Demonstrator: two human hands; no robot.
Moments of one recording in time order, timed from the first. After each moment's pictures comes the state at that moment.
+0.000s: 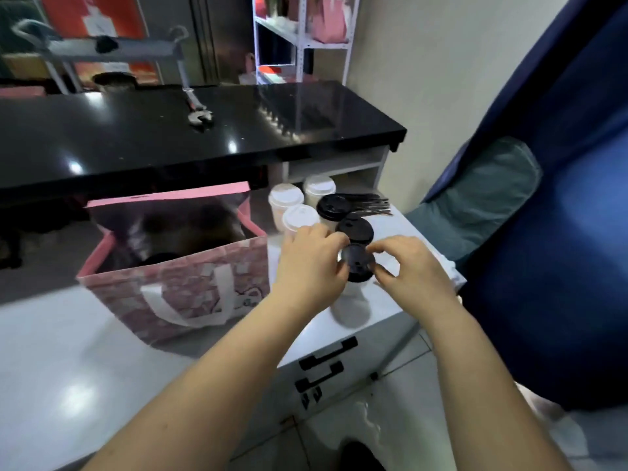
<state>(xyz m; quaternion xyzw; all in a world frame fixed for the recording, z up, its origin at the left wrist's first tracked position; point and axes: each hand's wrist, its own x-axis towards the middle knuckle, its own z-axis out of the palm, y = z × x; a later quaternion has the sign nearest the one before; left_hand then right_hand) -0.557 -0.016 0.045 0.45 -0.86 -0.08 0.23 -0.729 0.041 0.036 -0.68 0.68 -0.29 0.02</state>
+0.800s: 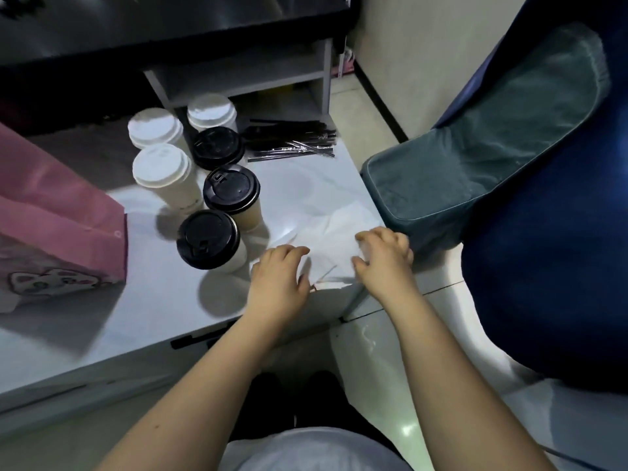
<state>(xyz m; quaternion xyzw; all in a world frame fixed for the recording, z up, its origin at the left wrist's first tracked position) -0.789 -0.018 -0.114 0.59 -0.78 -0.20 0.10 -0.980 -0.012 -0.128 -0.59 0.77 -0.15 0.18</state>
